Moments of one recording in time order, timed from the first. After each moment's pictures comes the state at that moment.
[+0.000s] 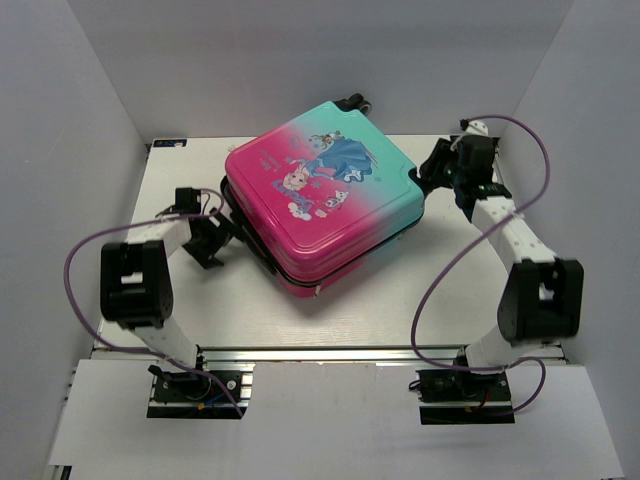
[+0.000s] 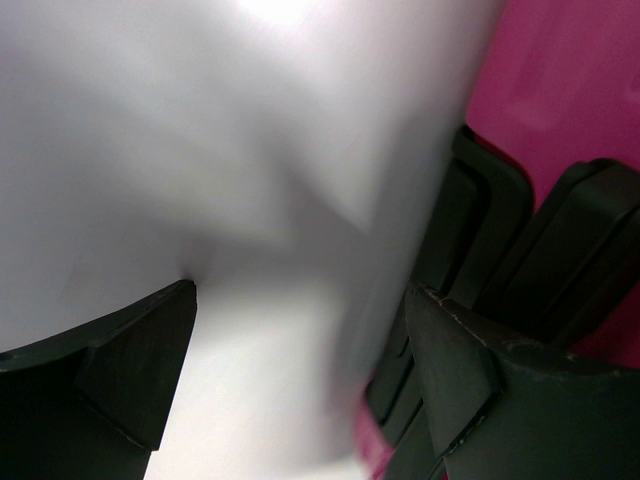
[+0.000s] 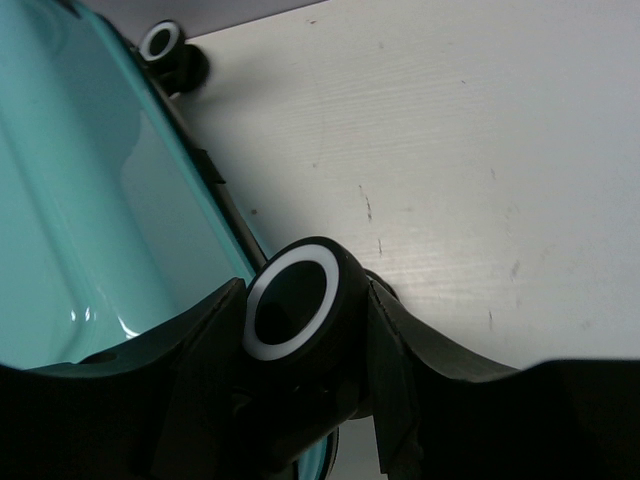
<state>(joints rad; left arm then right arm) 0.04 1.63 0.91 -0.45 0.21 -0.77 0.11 1.65 1.29 -0.11 -0.10 0.30</state>
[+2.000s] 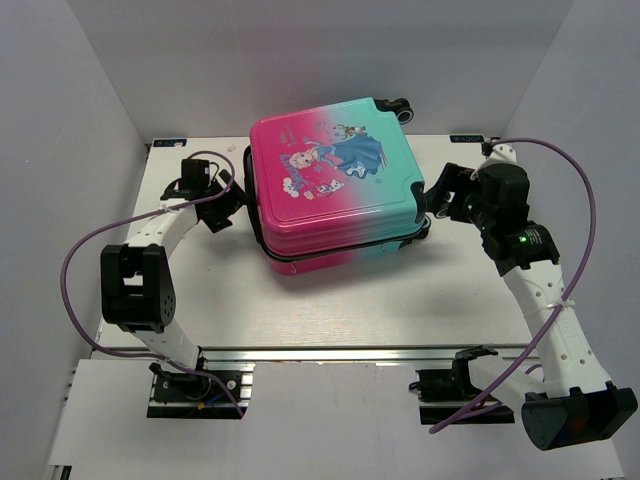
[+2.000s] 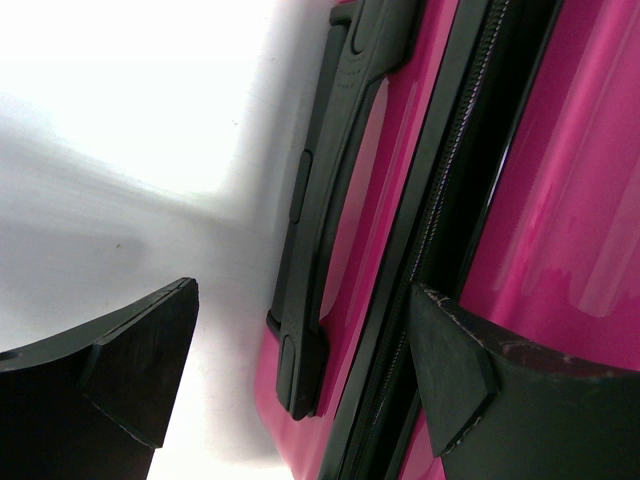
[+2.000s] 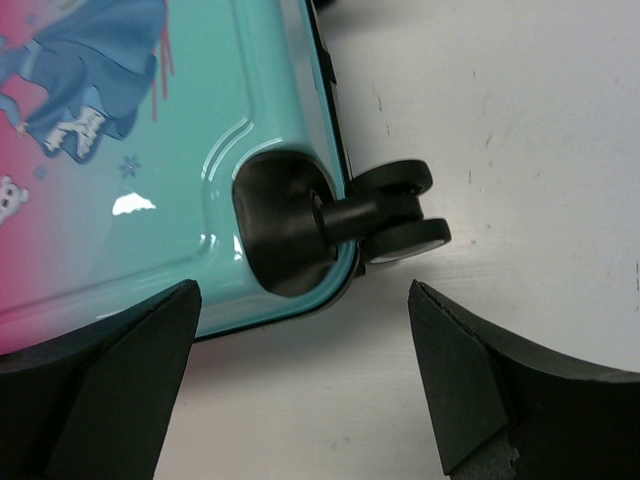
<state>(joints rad) -0.04 1.69 1.20 -0.40 0.17 -0.71 0.21 1.02 1.16 -0.55 0.03 0.32</state>
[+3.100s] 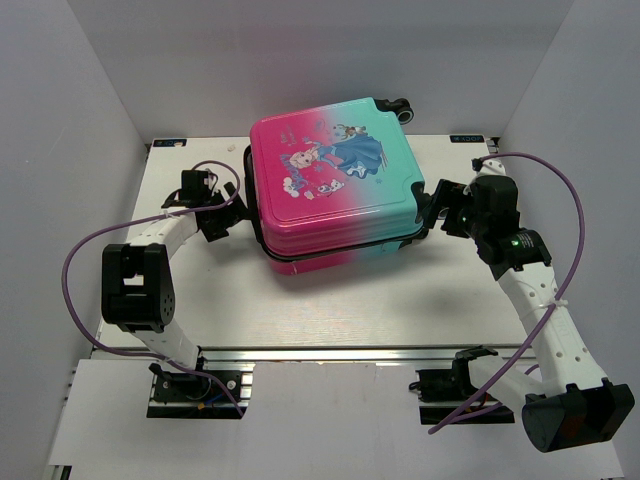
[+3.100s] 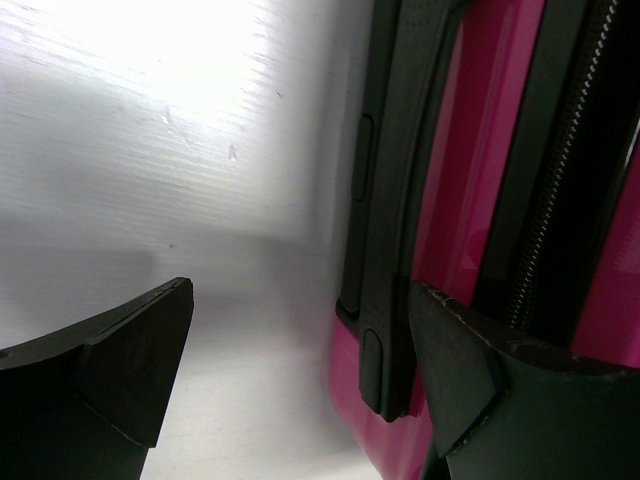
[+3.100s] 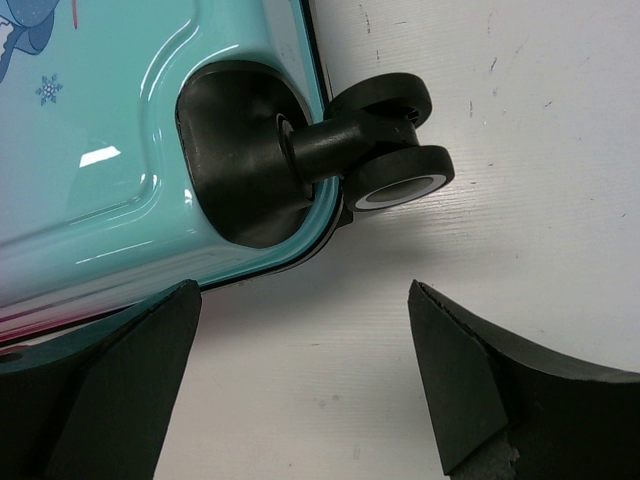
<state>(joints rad) -0.03 1.68 1.09 -0.32 0.22 -0.54 0.21 1.02 1.07 -0.61 0.02 0.33</state>
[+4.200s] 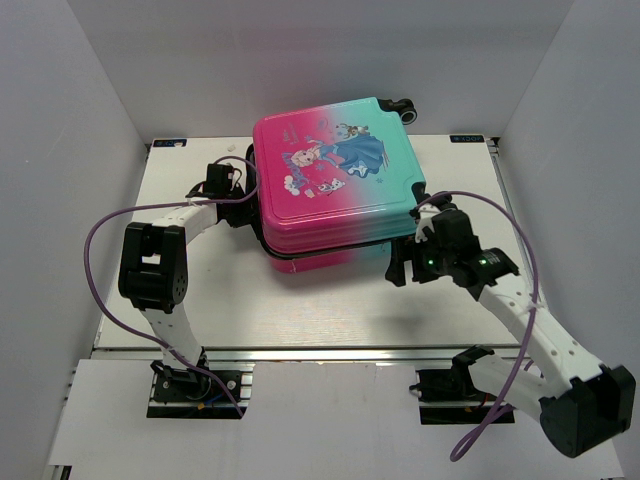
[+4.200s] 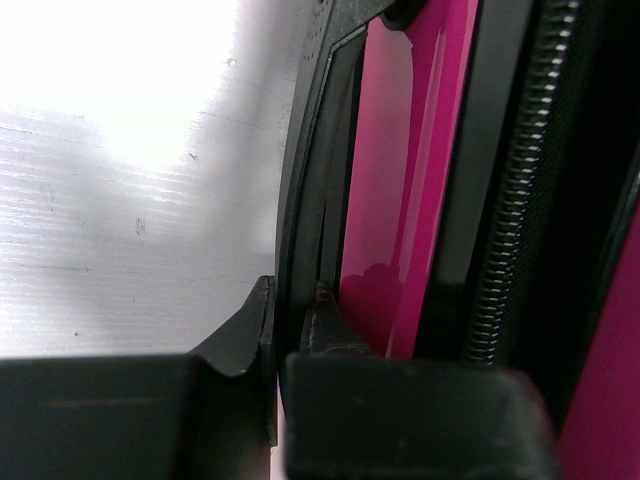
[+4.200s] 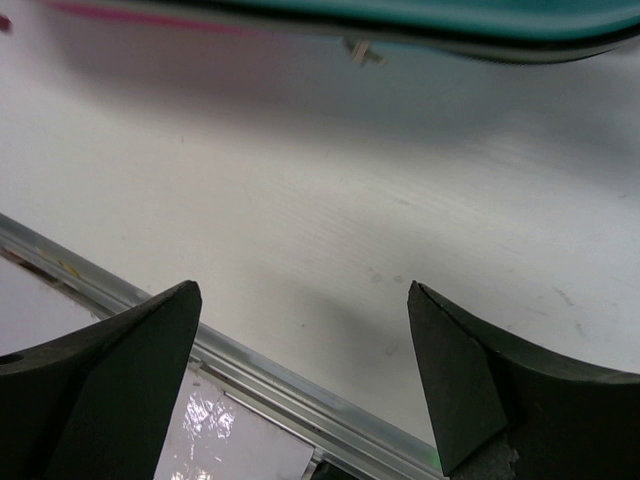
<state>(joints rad) -0.14 1.86 1.20 -0.26 0.15 -0.57 0.43 0.97 0.85 -0.69 -0.21 0.18</state>
